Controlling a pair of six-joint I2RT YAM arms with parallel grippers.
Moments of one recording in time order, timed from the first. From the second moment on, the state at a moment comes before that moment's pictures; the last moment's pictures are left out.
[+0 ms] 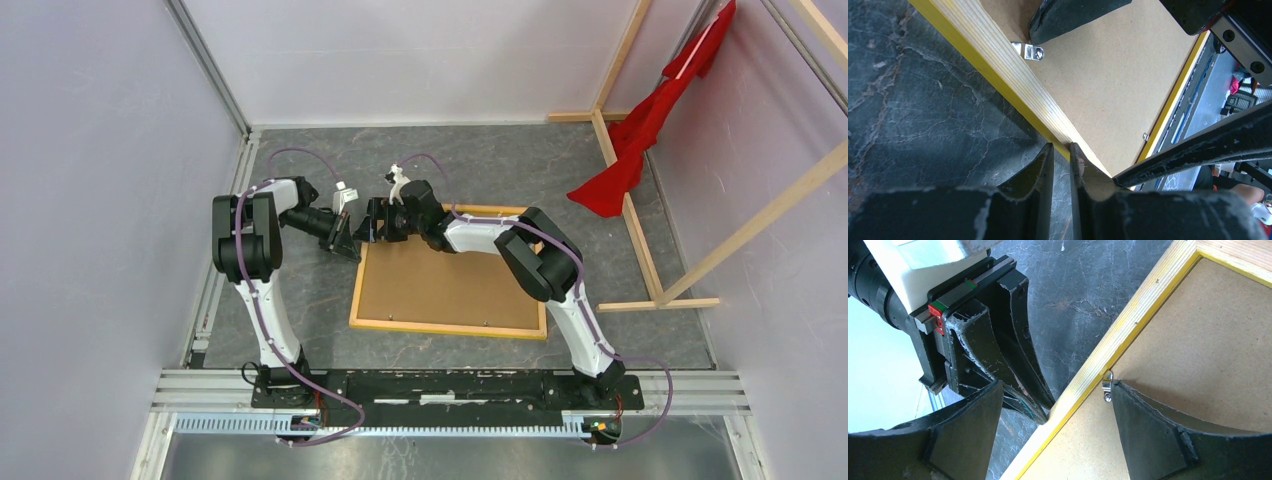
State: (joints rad) left arm 0.06 2.10 1.35 -1.02 0.89 0.73; right arm 0.80 2.28 1.51 0.32 -0.34 0.71
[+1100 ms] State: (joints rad) left arm 0.07 2.10 1.37 -1.05 0.86 0.76; right arm 0.75 2.04 1.37 0.17 -0.37 0.47
